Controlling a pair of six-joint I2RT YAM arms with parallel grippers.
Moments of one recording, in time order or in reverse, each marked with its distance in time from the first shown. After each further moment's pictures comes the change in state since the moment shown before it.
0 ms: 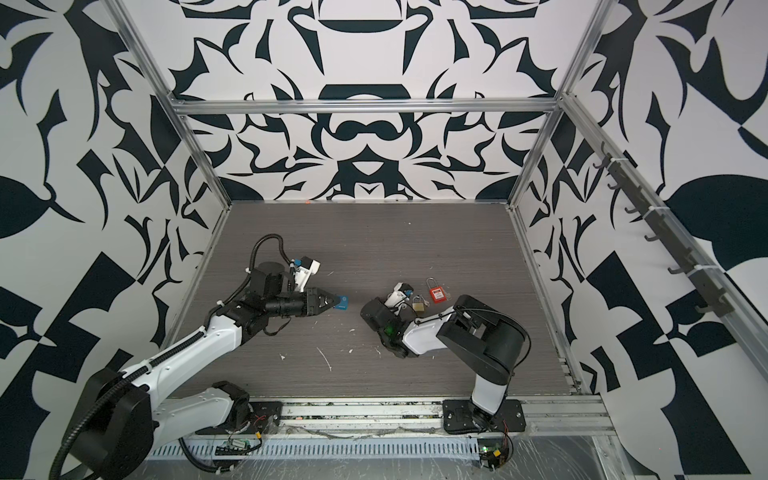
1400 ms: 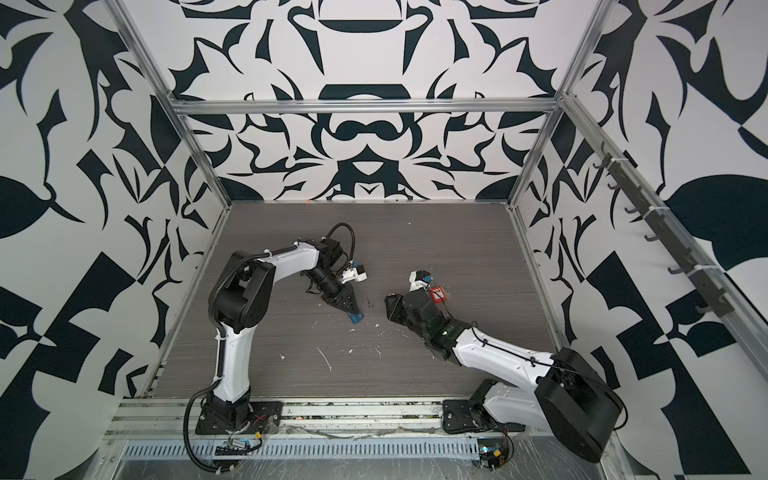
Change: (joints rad) left arm -0.036 0.995 0.871 -0.985 0.069 0.878; right arm -0.181 -0.598 -0.166 -0.317 -0.397 -0.443
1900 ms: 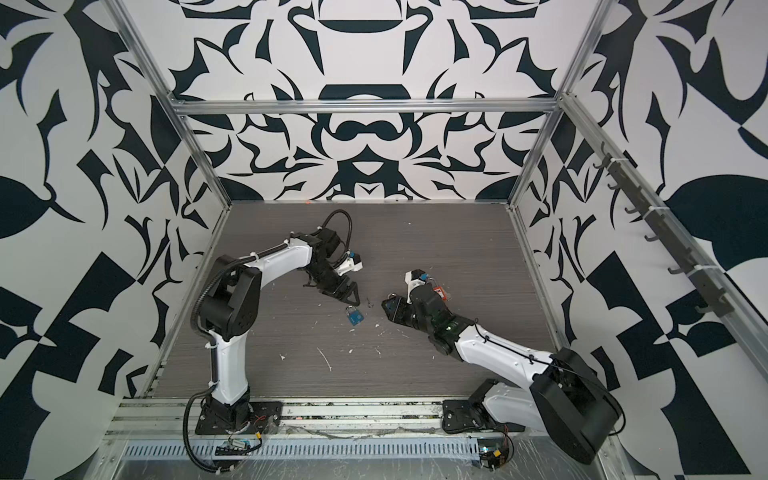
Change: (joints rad) left arm 0.006 -0.183 -0.038 0.140 -0.273 -0.081; right arm -0.131 0.061 0.020 0.020 -0.337 -0.094
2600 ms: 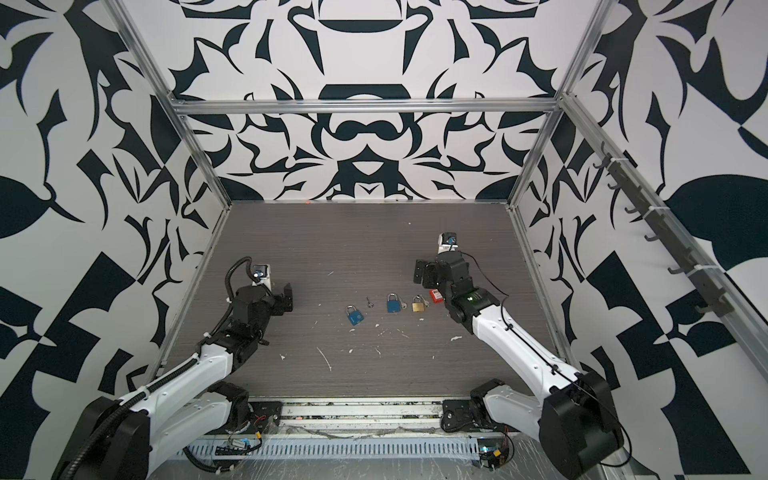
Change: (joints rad) left arm 0.173 -0.948 -1.151 1.196 -0.909 -0.249; right arm -0.242 -0.069 0.208 -0.280 0.529 -0.612
